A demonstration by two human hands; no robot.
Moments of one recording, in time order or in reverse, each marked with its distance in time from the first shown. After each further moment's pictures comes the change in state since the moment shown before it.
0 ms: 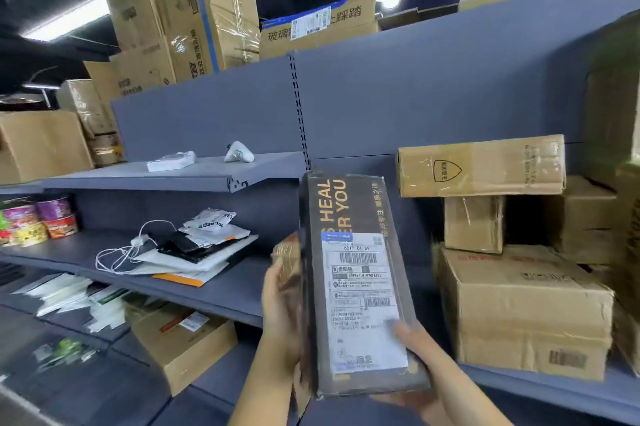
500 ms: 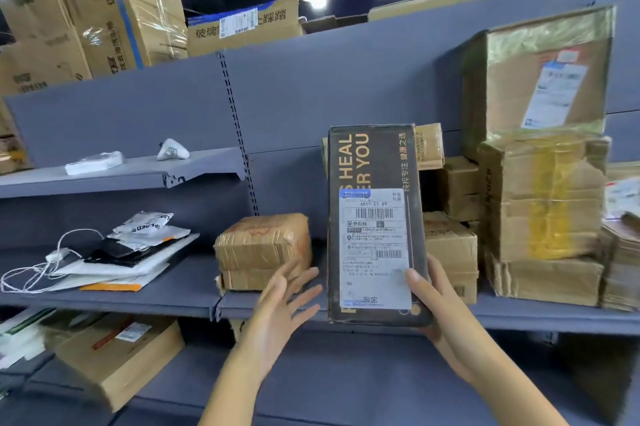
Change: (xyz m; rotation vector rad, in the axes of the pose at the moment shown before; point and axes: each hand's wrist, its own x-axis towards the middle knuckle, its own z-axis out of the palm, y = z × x) left_hand -0.060 -0.038 0.016 0.352 -0.340 -0.036; right_hand -0.089 -0.046 -0.028 -0.021 0.387 -0.190
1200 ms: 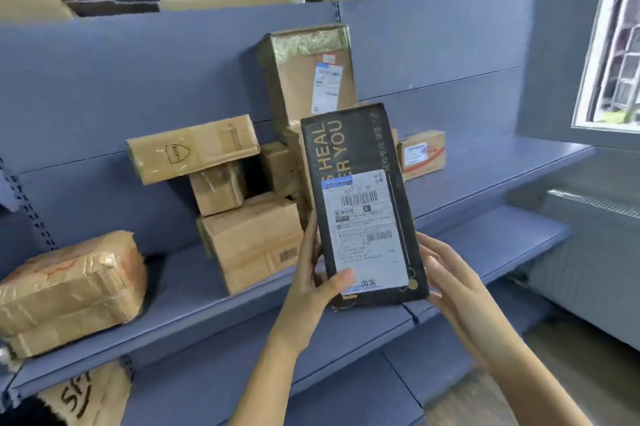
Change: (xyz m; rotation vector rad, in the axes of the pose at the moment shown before) left_hand -0.038 -0.063 0.205 0.149 -0.620 0.127; right_hand -0.199 -0.054 -0.081 -0.300 0.612 -0.197
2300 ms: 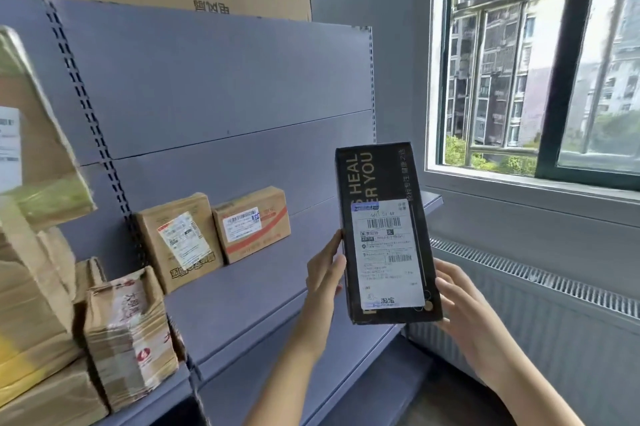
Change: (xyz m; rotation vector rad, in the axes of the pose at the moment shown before) left_hand 0.365 -0.158 0.370 -0.056 -0.233 -0.087; right_hand 0.196 0.012 -0.448 -0.049 0.349 0.019
